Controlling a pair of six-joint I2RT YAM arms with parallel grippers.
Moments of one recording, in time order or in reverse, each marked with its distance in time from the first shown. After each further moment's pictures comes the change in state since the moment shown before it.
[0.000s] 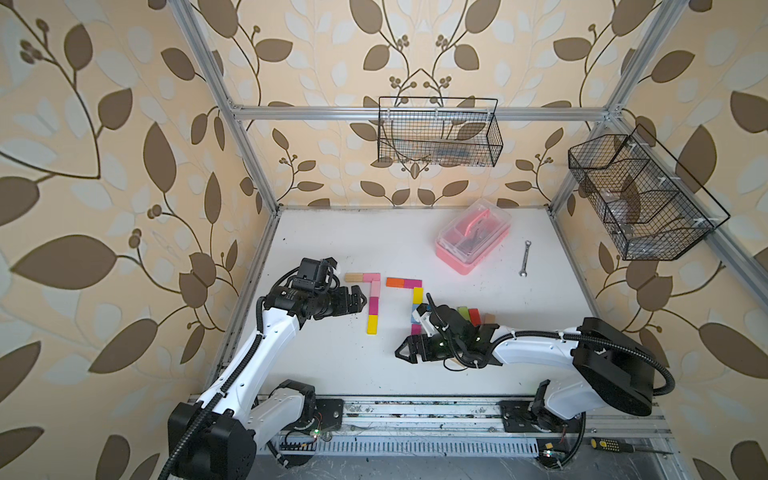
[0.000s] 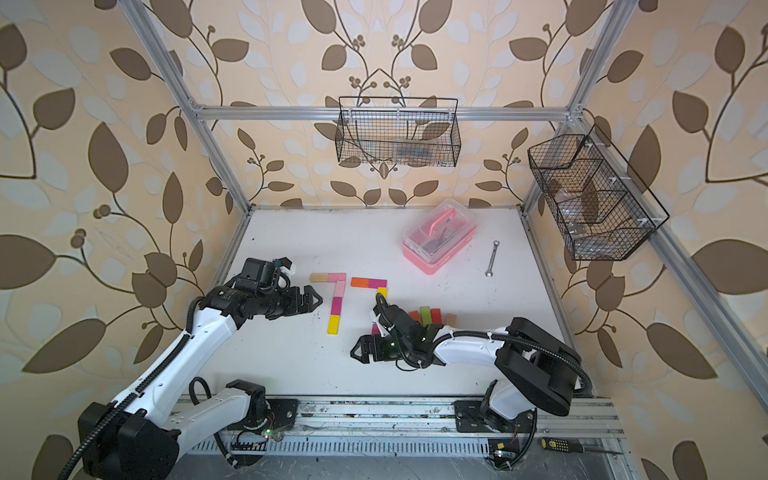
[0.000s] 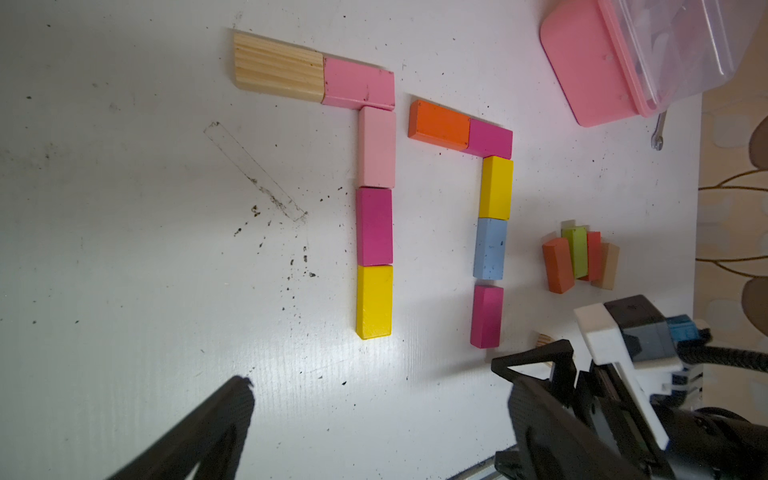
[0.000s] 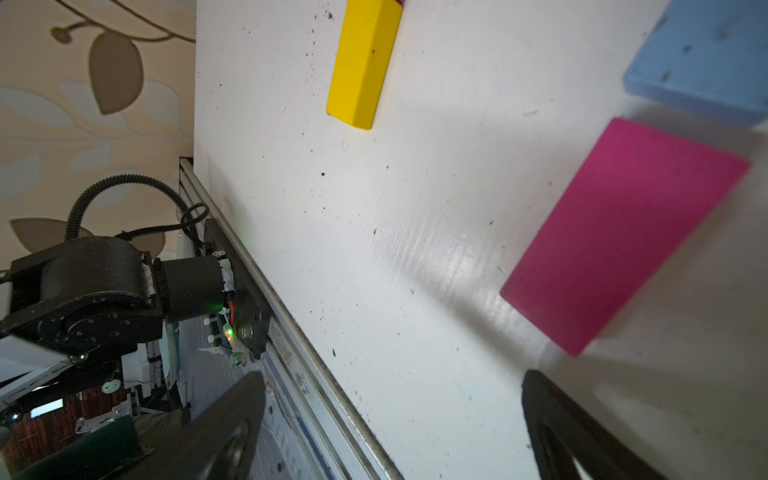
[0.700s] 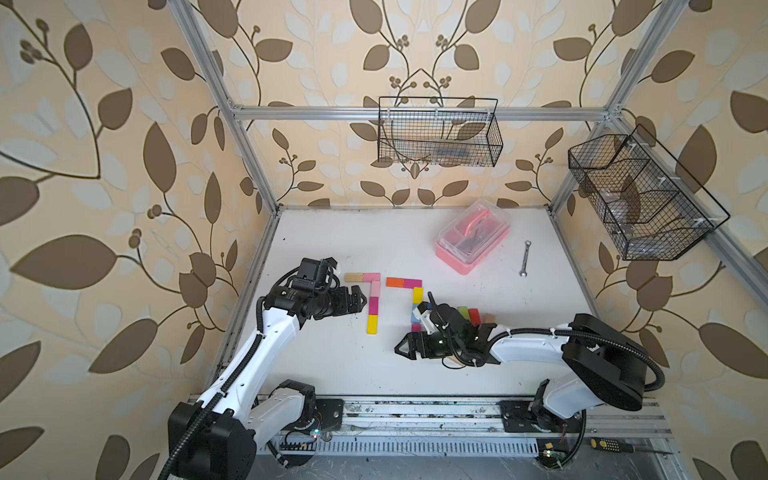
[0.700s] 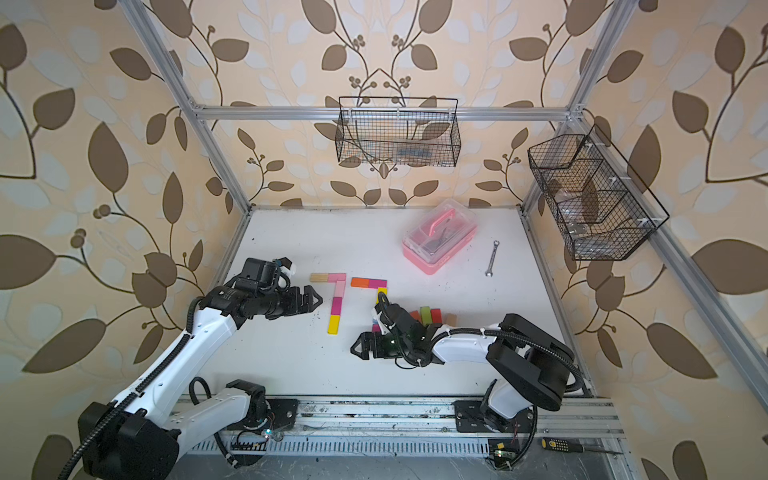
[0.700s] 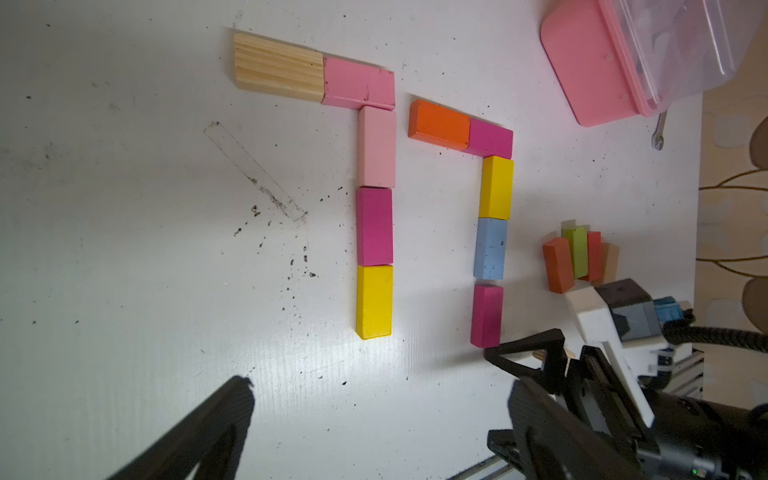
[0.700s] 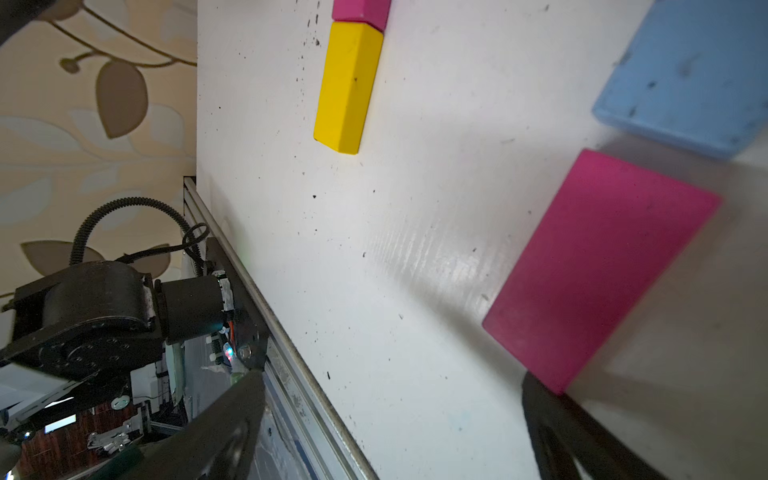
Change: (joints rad) left arm 0.000 0.001 0.000 0.000 0.000 0.000; right arm -0.029 0.037 -0.014 0.074 -0.003 0.021
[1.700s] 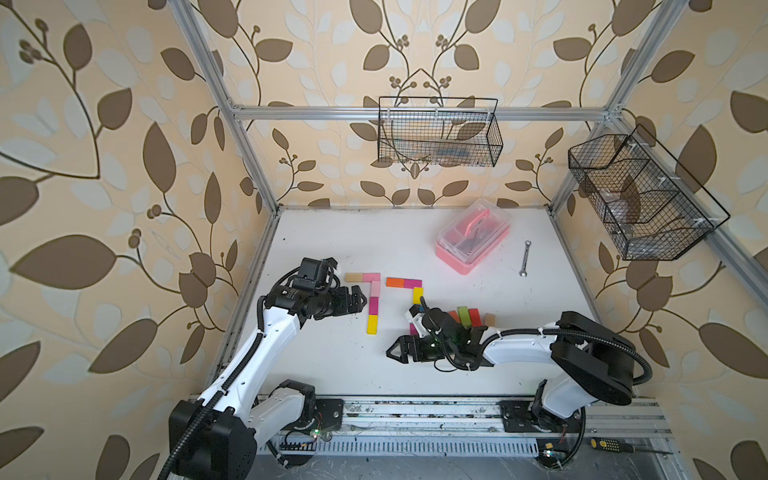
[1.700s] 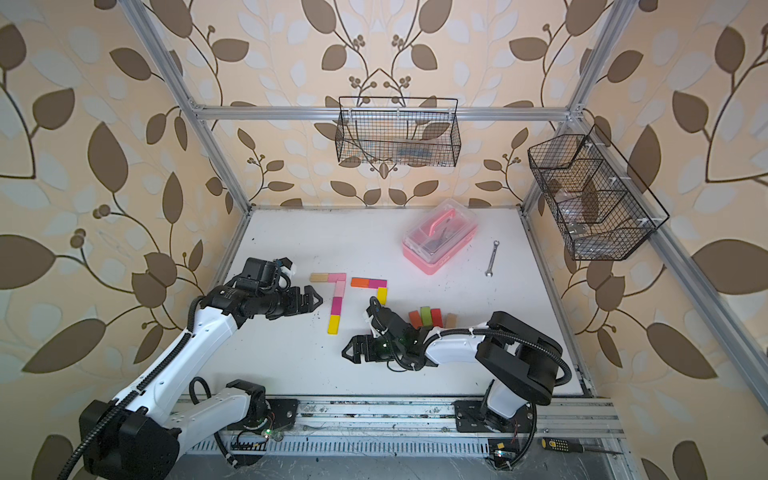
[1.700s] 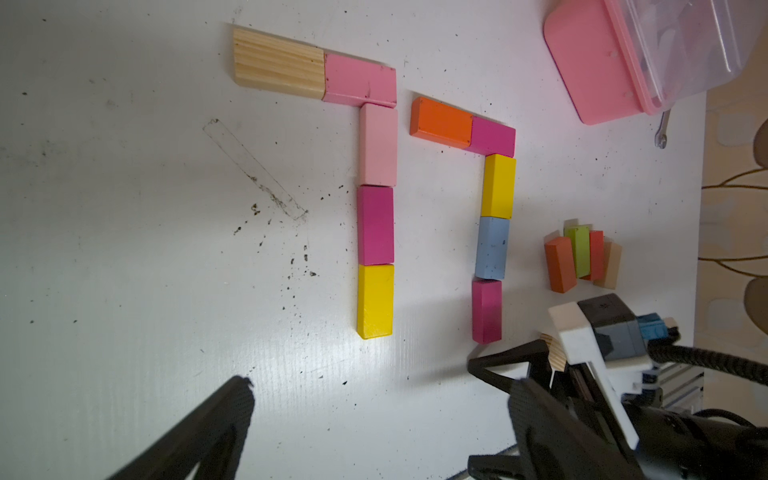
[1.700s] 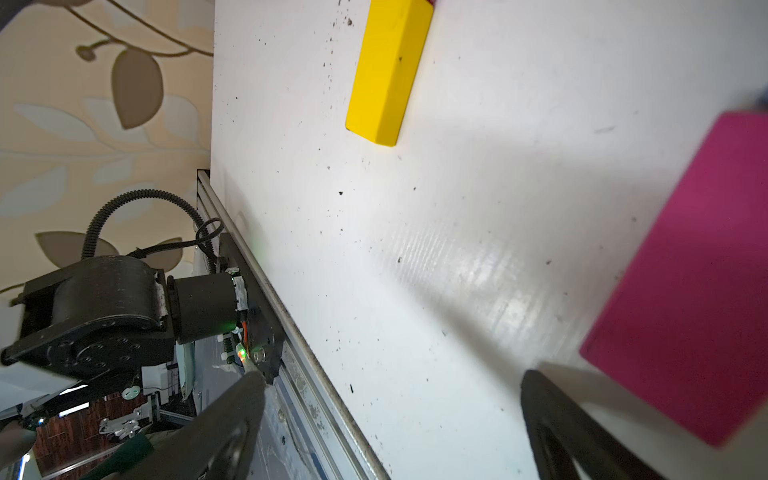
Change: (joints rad) left arm 0.000 0.007 0.000 0.000 0.002 0.001; right arm 0.062 0.053 0.030 0.057 0.026 0.040
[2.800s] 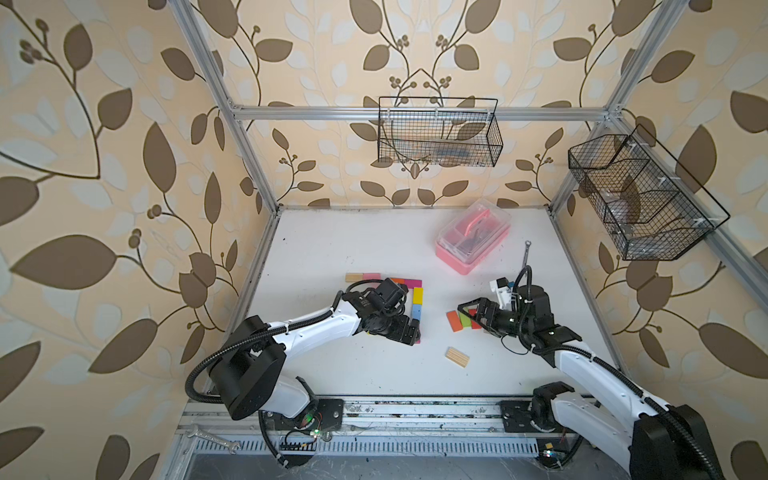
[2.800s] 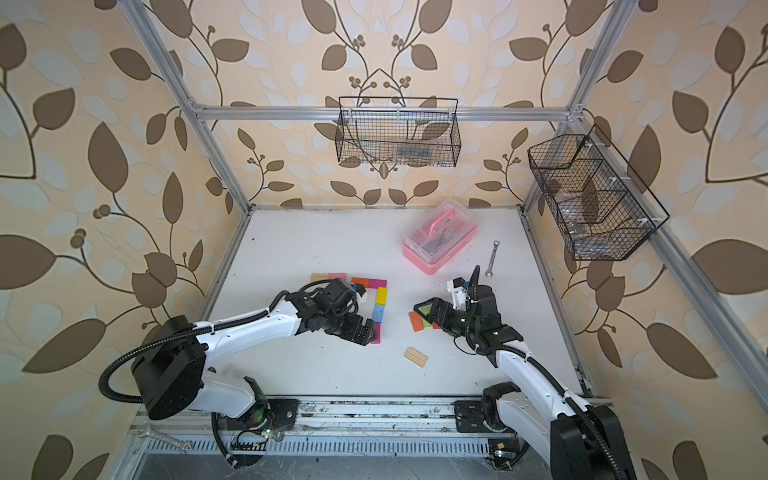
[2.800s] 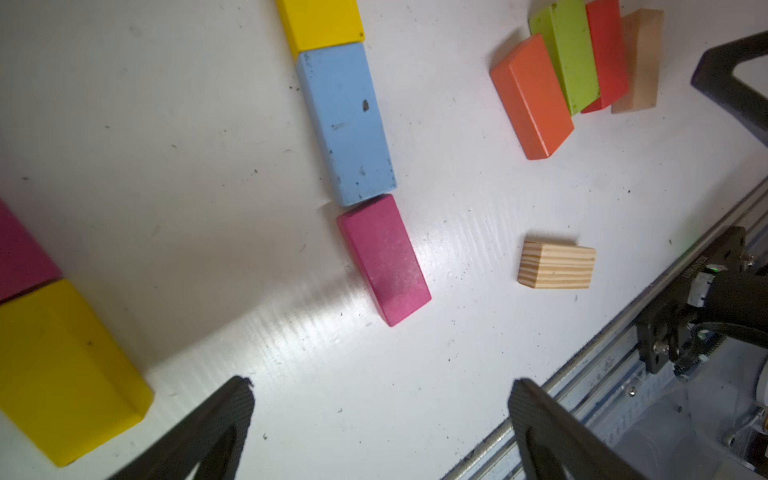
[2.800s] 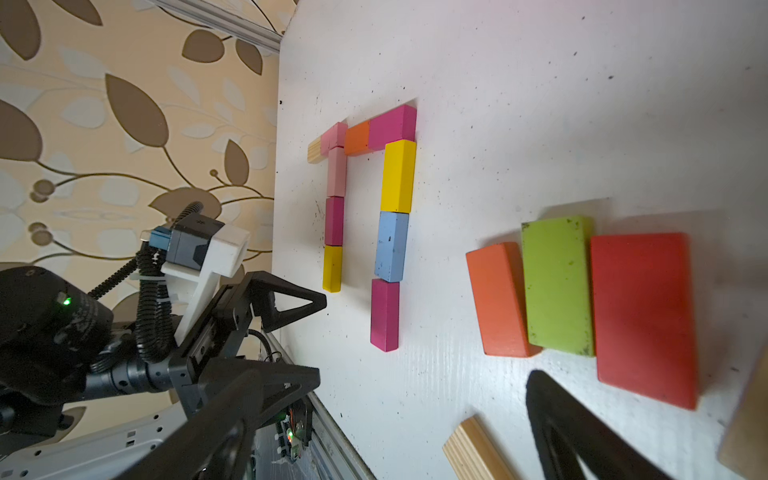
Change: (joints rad) left arm -0.586 0.392 -0.008 0.306 -0.064 -0.112; right arm -0.782 -0.626 -0.249 -0.311 -0.335 -0.179
